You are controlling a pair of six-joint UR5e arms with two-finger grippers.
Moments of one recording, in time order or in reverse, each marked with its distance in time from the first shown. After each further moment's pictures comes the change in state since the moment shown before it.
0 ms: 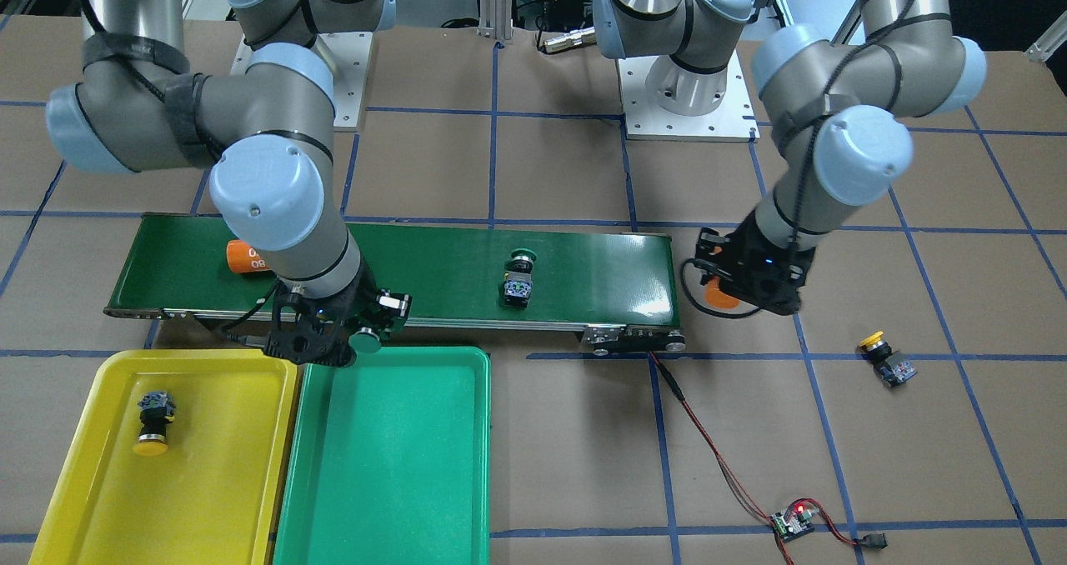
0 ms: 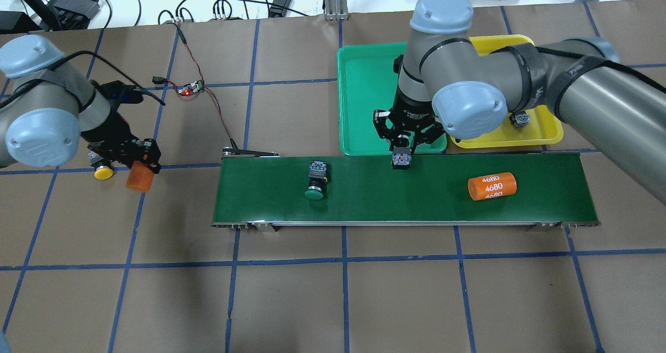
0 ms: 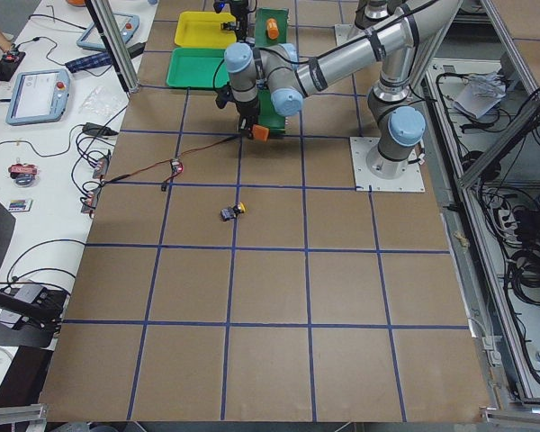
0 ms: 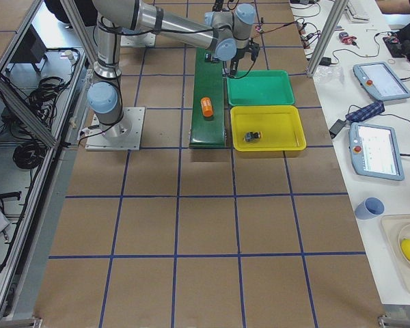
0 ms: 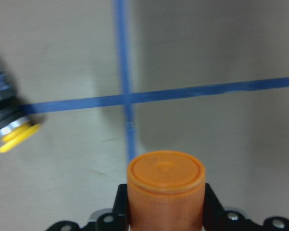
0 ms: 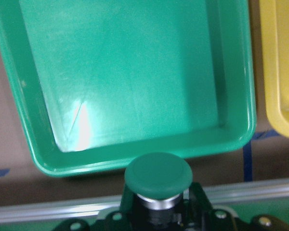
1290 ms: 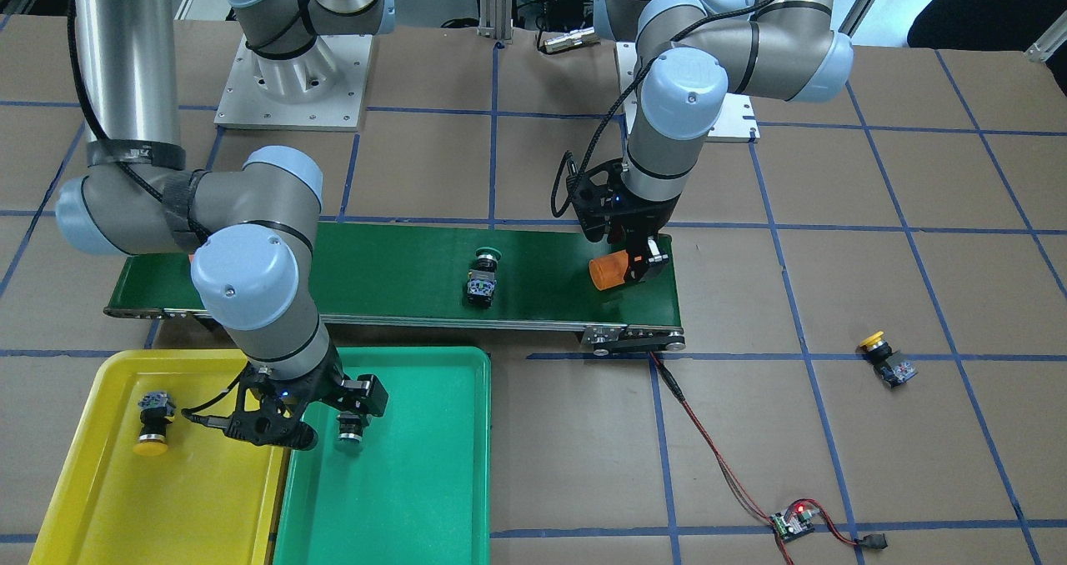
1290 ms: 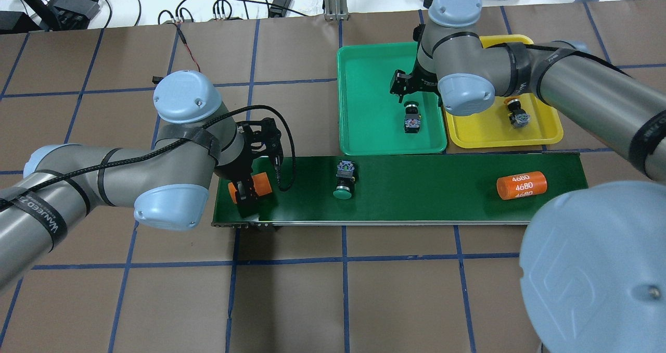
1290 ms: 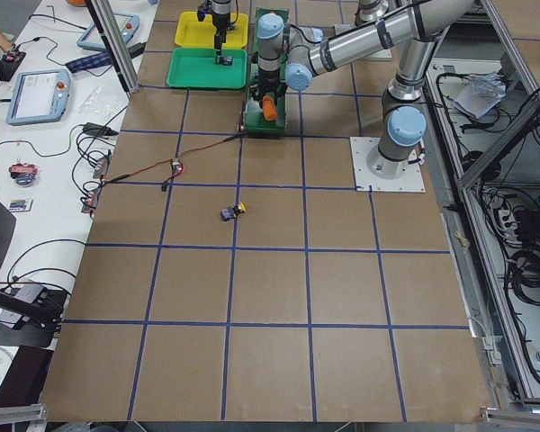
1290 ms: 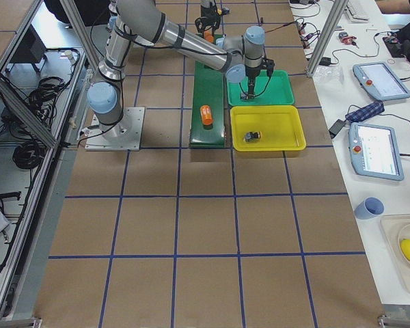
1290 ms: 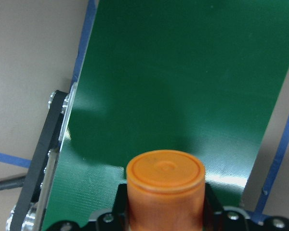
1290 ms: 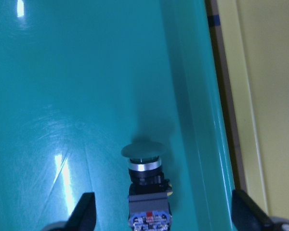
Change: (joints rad) left arm -0.218 0.068 -0.150 0.199 0.012 0.560; right arm -0.048 0.111 -0.009 -0.239 -0.050 -0.036
